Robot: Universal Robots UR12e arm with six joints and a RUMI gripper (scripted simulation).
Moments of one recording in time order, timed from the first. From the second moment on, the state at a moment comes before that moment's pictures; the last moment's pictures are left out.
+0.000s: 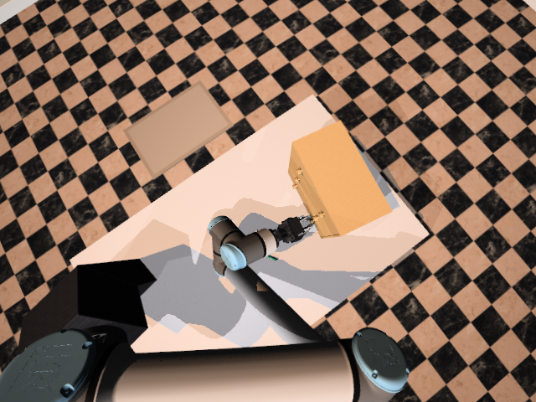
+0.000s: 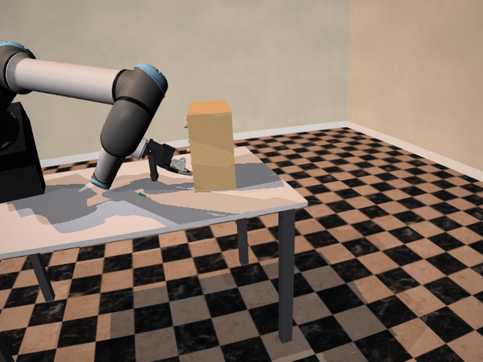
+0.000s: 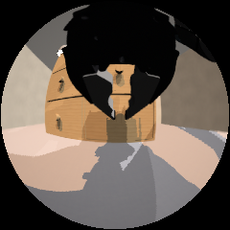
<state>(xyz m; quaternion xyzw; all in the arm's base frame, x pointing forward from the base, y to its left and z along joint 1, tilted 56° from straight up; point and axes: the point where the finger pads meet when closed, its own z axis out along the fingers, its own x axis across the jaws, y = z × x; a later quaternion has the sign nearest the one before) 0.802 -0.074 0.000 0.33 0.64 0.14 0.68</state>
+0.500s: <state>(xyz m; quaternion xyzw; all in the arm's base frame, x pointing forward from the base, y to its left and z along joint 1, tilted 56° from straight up) 0.800 -0.075 -0.001 0.33 0.64 0.14 0.68</state>
